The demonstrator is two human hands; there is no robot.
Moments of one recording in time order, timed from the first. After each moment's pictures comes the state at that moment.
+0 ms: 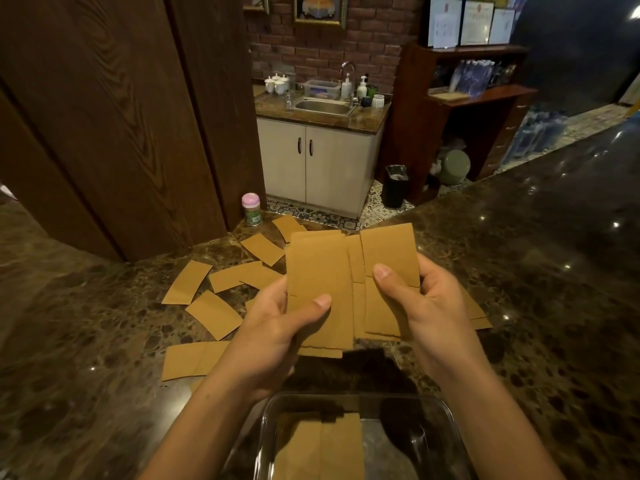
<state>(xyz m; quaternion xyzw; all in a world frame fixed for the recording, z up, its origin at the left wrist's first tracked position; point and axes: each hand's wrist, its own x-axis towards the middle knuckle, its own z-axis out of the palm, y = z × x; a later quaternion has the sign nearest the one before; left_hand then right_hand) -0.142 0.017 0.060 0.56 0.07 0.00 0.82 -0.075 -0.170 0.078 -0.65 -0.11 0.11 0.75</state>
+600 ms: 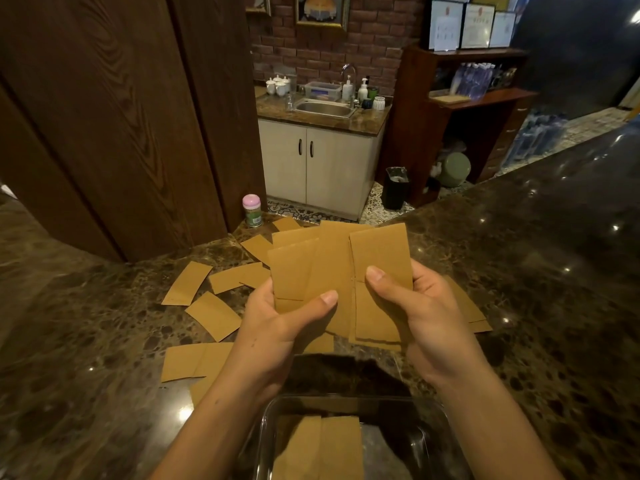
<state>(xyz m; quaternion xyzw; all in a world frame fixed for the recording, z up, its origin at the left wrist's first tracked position) -0.138 0.009 0.056 0.56 0.11 0.09 0.82 -0.078 -0.164 0.086 -0.57 -0.11 0.18 0.80</state>
